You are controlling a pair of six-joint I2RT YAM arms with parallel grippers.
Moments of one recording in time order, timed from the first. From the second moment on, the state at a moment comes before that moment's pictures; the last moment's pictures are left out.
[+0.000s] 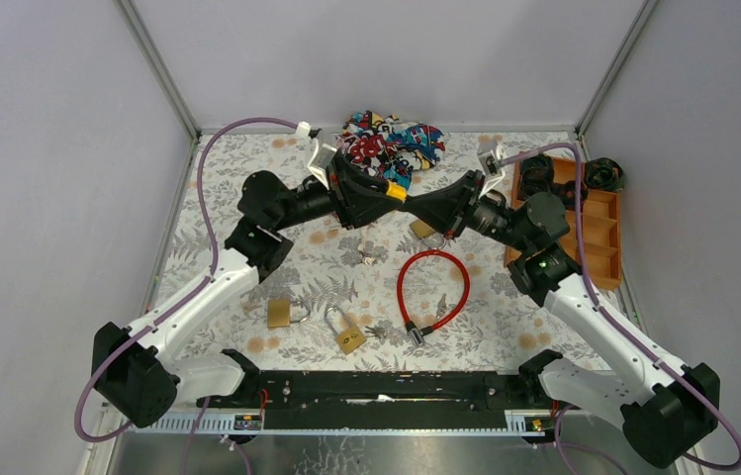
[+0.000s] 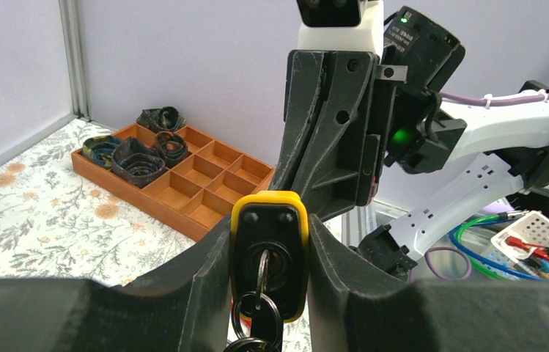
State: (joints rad) left arm -0.59 1.22 0.99 0.53 0.74 -0.47; right arm 0.53 1.00 0.84 0.42 -0.64 0.50
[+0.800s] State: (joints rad) left arm -0.57 1.09 0.83 0.50 0.93 -0.46; right arm 0.54 1.00 1.04 -0.25 -0.87 0.12
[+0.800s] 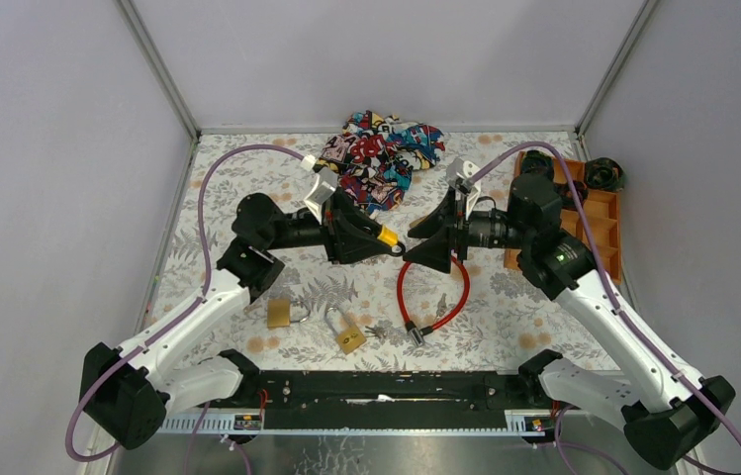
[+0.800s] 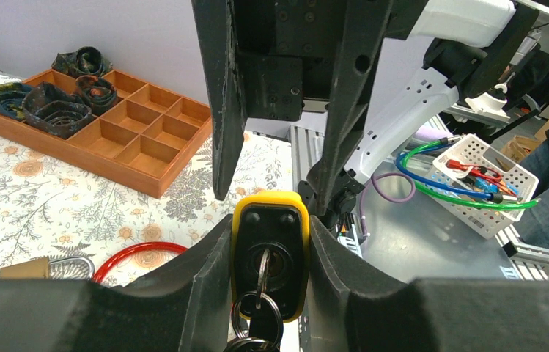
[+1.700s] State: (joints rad) left arm -0.56 1.07 0.84 0.41 1.03 -0.32; right arm 0.65 0.98 1.01 -0.26 -0.79 0.06
